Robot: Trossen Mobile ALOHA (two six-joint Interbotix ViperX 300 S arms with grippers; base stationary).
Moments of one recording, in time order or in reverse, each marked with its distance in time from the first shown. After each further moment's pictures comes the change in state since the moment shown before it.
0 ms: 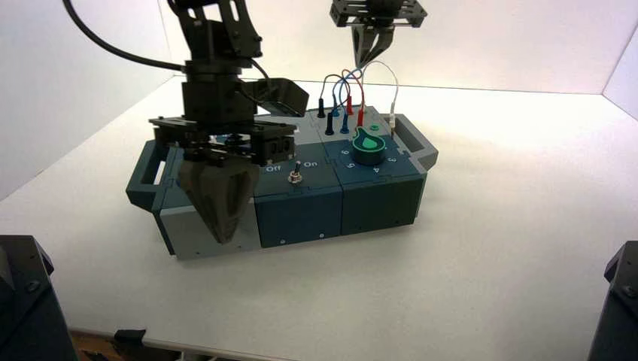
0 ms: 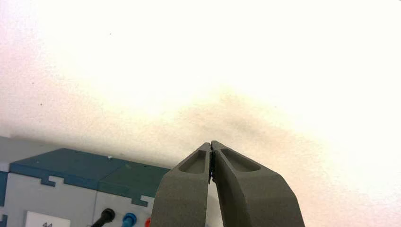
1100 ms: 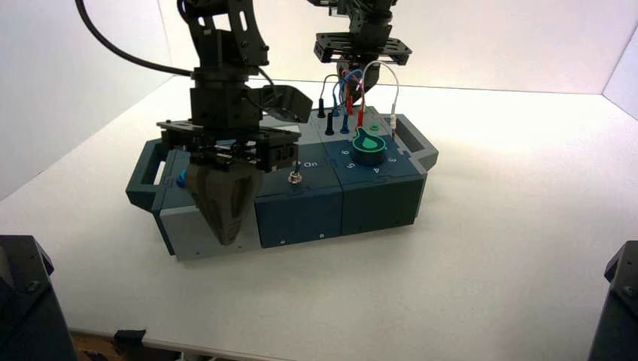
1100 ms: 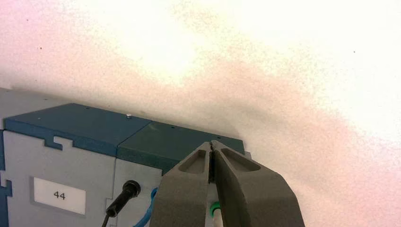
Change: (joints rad) left arm 0.000 0.029 -0.002 0.020 0.000 0.002; right arm 0.055 0.054 0.066 0.080 0.060 -0.009
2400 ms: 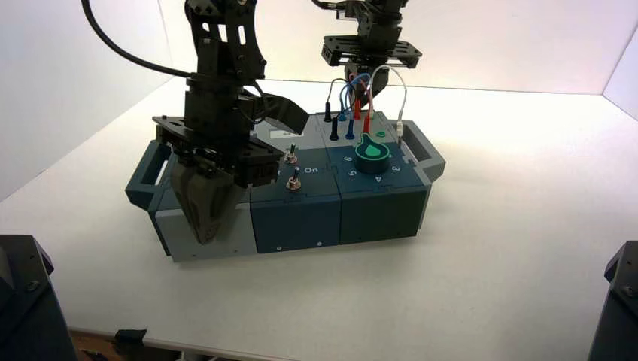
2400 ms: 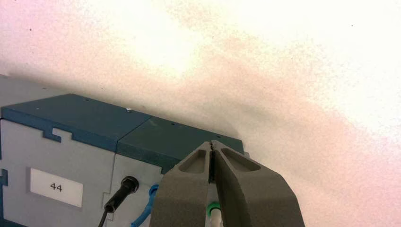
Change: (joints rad) left arm -0.006 0.035 -0.015 0.164 0.009 -0.020; right arm -0.002 -0.044 0.081 0.000 -0.012 0.000
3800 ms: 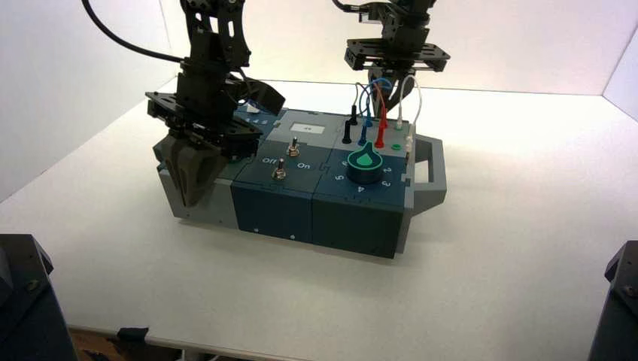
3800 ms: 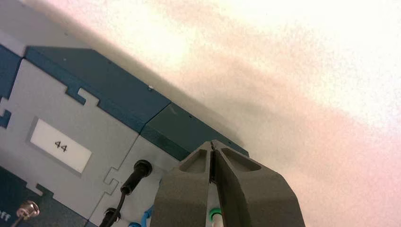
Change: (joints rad) left arm 0.173 0.069 -0.092 0.179 0.005 -0.006; right arm -0.023 -0.094 0.146 -0.006 -0.009 0.009
